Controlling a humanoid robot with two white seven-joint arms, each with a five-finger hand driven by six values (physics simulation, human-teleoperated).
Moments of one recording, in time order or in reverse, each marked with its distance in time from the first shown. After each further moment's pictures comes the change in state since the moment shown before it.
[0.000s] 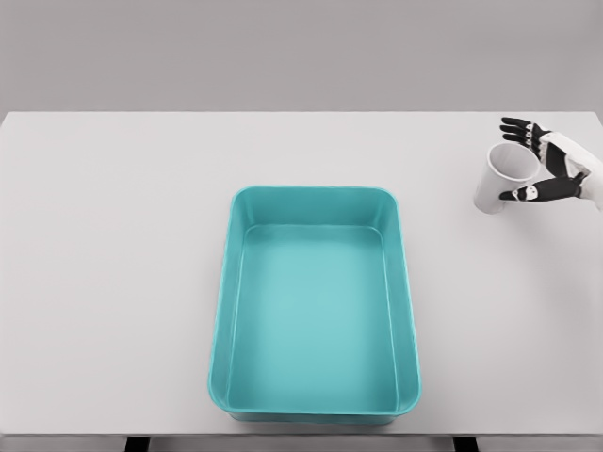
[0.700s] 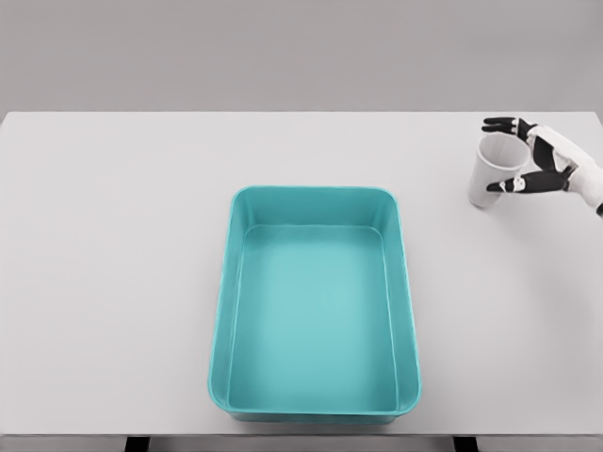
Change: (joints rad) left arm 0.000 0.000 0.000 0.000 0.000 0.000 0.000; right arm -0.003 0.010 -0.002 -0.053 0.005 -0.019 0.000
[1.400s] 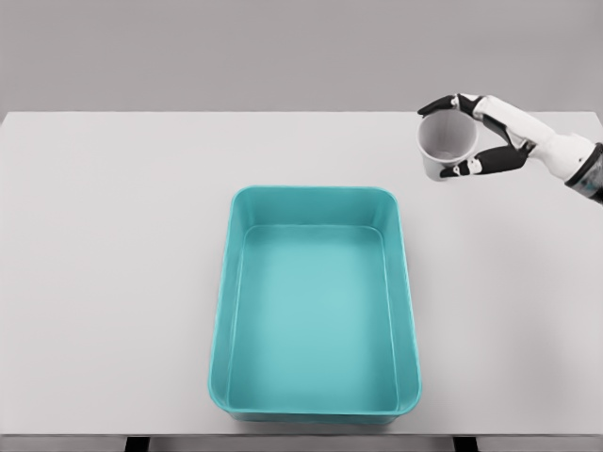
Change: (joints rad) left arm 0.000 0.000 0.000 0.000 0.000 0.000 0.000; right arm 0.005 -0.027 -0.010 -0.391 0.157 -0.133 0.000
